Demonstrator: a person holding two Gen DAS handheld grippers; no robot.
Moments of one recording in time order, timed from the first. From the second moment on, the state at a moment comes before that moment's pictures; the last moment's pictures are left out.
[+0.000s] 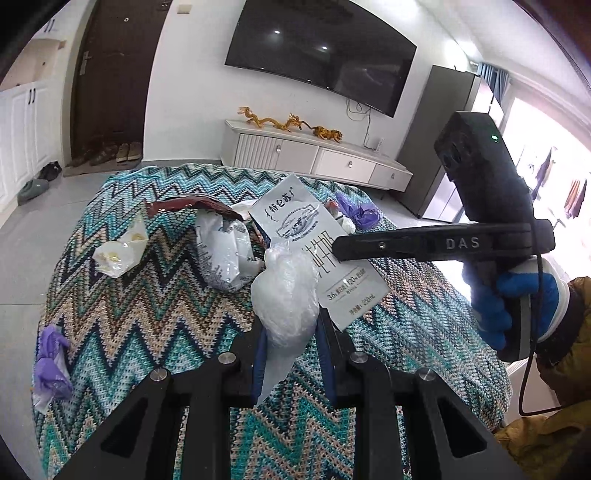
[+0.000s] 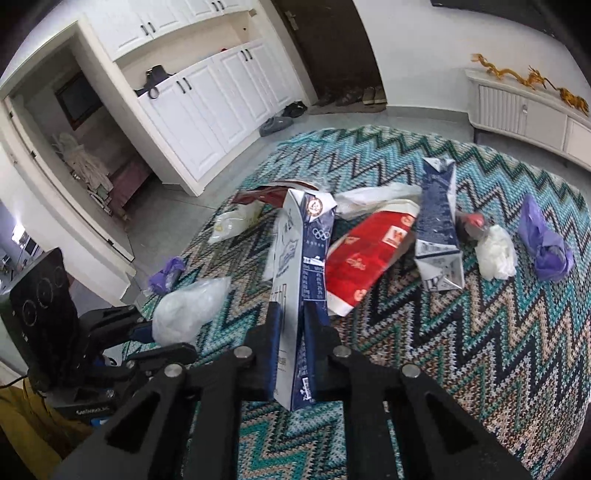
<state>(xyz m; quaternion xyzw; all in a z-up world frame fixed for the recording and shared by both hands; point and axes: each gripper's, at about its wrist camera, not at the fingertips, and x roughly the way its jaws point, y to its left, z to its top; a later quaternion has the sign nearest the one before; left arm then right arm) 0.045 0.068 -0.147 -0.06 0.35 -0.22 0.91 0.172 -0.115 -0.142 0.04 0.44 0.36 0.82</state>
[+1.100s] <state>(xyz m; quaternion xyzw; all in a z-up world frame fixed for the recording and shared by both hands) 0.088 -0.138 -0.065 0.04 0.34 -0.33 0.88 0.071 -0.404 -0.046 0.13 0.27 0.16 0.94</state>
